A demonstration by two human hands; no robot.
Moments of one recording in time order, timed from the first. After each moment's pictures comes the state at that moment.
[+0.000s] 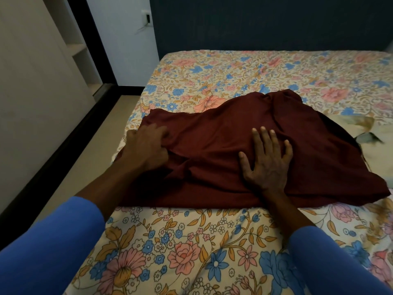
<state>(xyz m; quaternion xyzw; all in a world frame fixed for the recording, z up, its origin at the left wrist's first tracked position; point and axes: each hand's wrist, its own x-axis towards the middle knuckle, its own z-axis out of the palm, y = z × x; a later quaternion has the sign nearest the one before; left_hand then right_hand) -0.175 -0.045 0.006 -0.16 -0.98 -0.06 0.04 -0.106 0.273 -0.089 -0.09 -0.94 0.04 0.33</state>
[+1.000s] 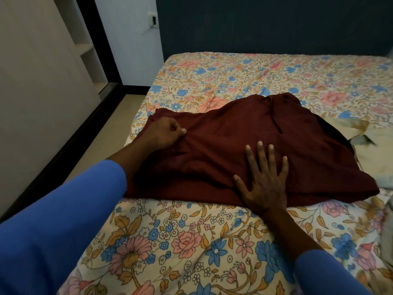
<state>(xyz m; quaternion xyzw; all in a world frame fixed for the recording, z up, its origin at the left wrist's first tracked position) -0.201 -0.022 0.018 -0.11 -0.94 -0.32 -0.05 -0.045 0.259 -0.088 -0.04 -0.97 0.02 0.22</state>
